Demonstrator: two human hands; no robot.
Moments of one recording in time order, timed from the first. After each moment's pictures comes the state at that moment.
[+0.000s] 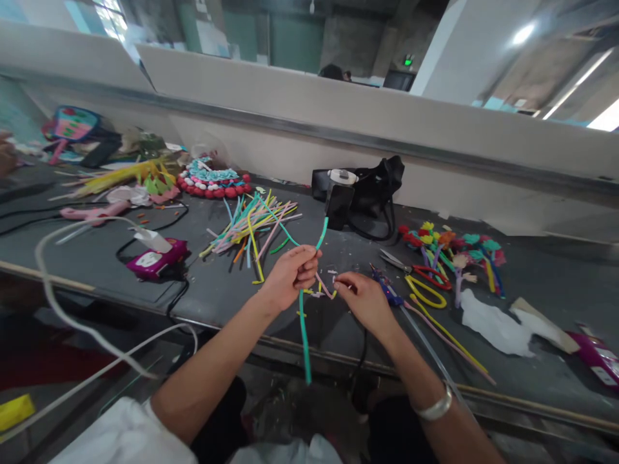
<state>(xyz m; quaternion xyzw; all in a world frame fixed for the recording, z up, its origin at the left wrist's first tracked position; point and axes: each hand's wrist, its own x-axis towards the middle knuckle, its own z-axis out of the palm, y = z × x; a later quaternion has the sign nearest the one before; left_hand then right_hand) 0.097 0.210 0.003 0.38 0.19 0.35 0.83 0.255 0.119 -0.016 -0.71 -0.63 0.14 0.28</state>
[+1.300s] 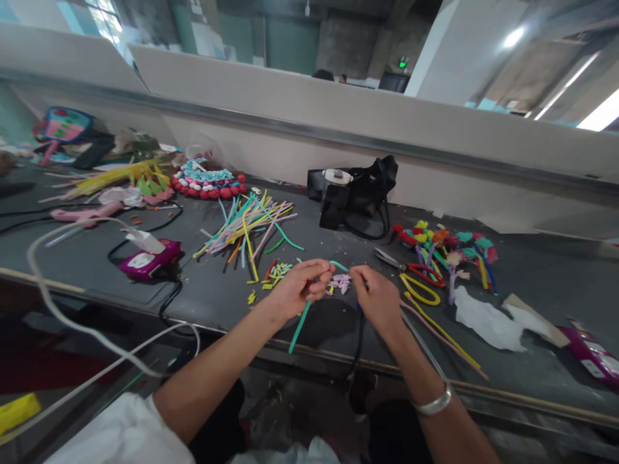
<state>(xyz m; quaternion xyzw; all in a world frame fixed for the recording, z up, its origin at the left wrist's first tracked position) 0.116 0.197 -0.009 0.38 0.17 0.26 0.87 0.286 0.112 -0.029 -0.70 -0.63 -0.08 0.33</state>
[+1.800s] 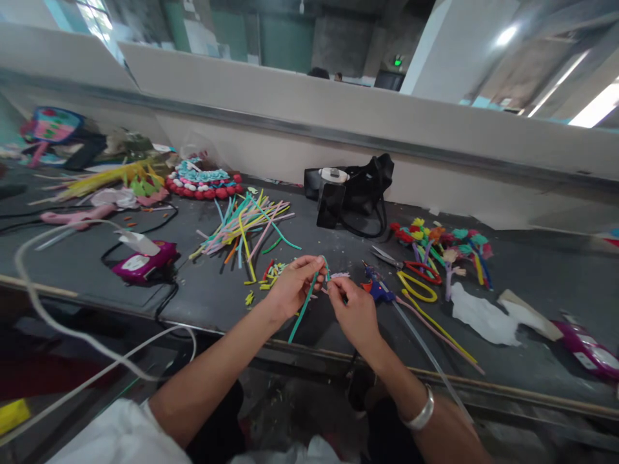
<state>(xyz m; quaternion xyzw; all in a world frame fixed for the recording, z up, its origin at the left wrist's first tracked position) 0.121 0.197 -0.017 0.36 0.26 0.36 0.82 0.239 0.104 -0.035 -0.69 -0.61 0.03 0.38</state>
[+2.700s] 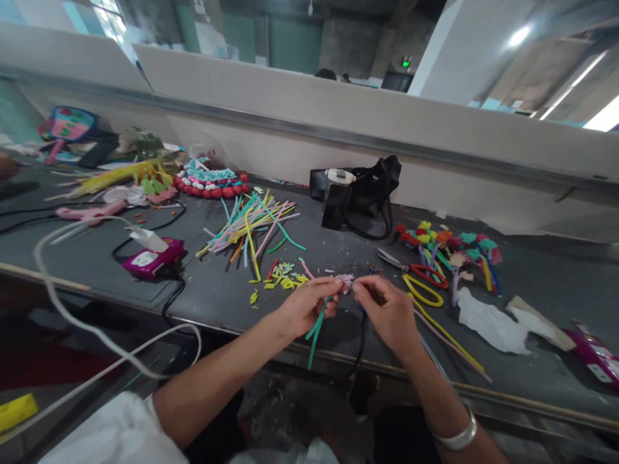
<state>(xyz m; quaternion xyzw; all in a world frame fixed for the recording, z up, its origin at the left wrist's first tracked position) 0.127 0.170 -0.027 0.30 0.25 0.24 0.89 0.268 0.081 -0.006 -0.67 -0.58 0.12 0.45</state>
